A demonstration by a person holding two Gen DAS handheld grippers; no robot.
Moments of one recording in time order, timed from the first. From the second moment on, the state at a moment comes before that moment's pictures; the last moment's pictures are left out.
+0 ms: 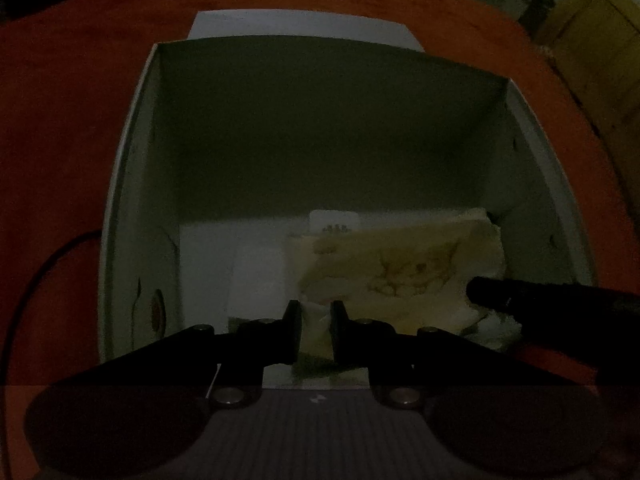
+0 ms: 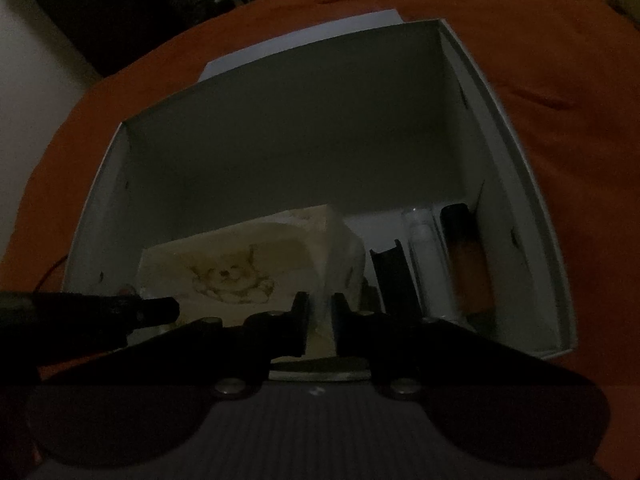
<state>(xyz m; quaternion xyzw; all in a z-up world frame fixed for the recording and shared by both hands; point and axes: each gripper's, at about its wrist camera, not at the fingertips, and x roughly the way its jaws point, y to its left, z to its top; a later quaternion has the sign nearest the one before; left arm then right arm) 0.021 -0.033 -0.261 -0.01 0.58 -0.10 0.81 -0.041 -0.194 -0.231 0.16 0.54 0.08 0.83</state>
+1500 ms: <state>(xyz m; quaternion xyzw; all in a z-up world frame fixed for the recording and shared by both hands) 0.105 0.009 -0.191 0.01 0.47 -0.03 0.88 0.048 -0.243 -0.160 0.17 0.45 0.11 0.87</state>
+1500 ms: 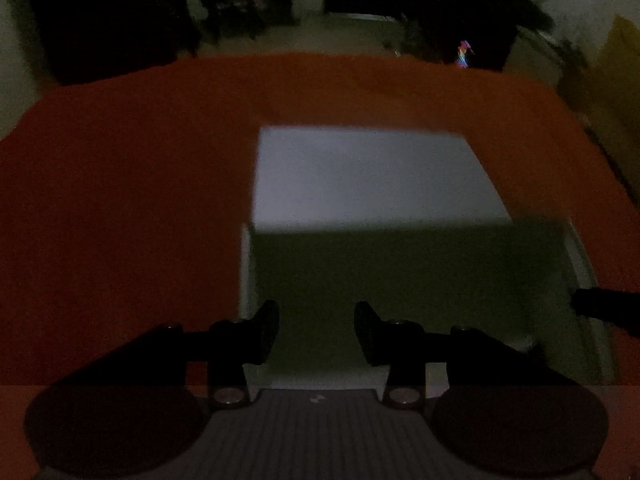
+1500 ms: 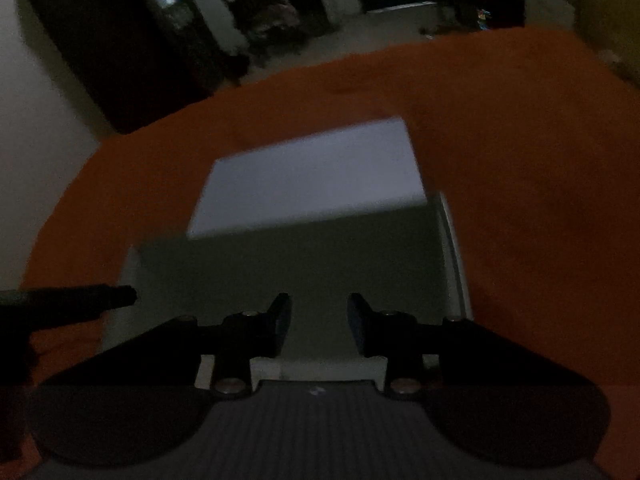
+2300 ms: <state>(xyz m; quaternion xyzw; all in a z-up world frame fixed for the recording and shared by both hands) 0.310 0.058 -0.286 0.03 0.54 -0.04 0.84 0.279 -0.346 -0.235 0.20 0.56 0.12 0.80</state>
